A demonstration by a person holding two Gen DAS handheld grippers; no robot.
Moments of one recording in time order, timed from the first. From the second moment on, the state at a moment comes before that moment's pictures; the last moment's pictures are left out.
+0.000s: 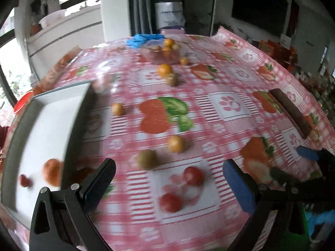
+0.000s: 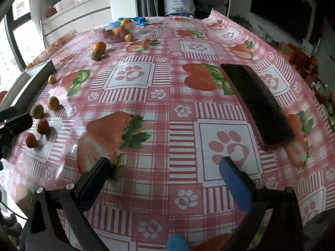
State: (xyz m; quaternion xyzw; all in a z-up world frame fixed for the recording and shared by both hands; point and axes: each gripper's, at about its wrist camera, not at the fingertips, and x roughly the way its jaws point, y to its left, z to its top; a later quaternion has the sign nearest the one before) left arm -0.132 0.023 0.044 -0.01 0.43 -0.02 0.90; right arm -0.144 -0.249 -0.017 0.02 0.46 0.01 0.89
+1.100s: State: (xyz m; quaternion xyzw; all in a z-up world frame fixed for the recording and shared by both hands) left arm -0.191 0.057 0.023 0.01 0.44 0.02 0.90; right arm -0.104 -0.102 -0.004 -0.07 0.45 0.18 0.87
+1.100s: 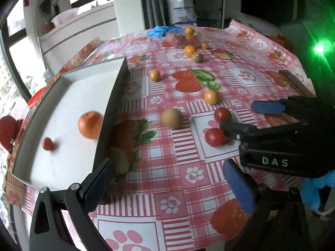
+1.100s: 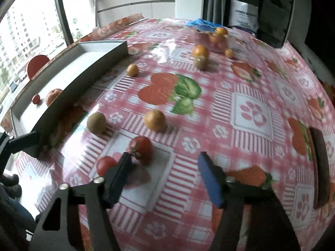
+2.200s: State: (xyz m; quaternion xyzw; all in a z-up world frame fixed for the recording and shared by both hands) left arm -0.147 0.020 0.019 -0.07 0.49 -0.01 0.87; right arm -0.136 -0.204 0.012 0.07 0.44 0.16 0.88
